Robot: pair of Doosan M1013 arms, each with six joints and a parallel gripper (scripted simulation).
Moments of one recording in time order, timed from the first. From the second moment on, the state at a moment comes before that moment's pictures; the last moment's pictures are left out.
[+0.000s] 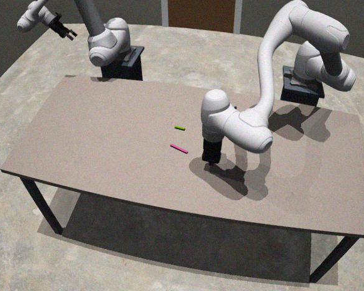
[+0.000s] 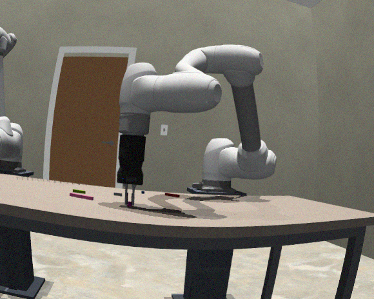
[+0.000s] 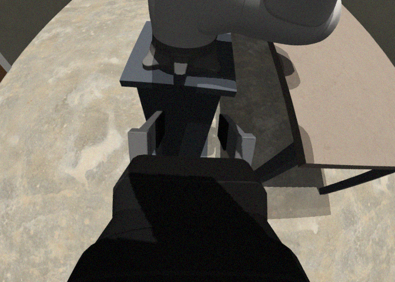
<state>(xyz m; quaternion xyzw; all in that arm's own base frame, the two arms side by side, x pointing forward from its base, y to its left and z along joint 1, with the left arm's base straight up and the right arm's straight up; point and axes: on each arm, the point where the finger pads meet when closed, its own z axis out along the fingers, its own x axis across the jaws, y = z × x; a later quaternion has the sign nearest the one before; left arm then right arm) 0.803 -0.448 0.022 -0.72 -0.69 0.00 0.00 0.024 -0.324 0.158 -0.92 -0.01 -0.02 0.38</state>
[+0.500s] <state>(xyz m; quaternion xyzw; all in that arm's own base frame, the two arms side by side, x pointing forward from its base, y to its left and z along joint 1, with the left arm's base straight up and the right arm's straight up) 0.803 -0.448 0.022 -0.72 -0.69 0.00 0.00 0.024 -0.324 0.158 -0.92 -0.01 -0.02 0.38</state>
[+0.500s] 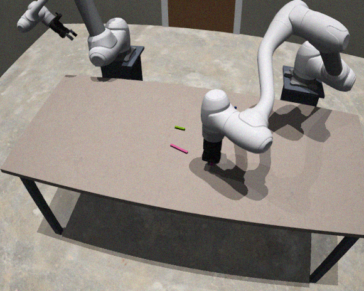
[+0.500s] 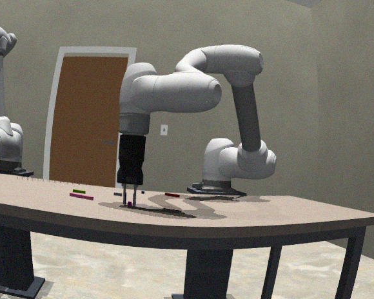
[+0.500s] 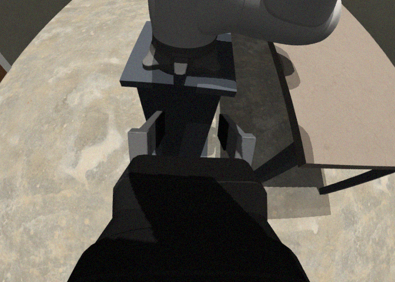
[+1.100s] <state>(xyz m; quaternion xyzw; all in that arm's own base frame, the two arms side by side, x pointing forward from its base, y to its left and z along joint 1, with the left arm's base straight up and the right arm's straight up) 0.803 -0.448 0.050 -0.72 -0.69 0.00 0.00 0.024 -0.324 0.158 -0.92 -0.01 -0.02 0.38</state>
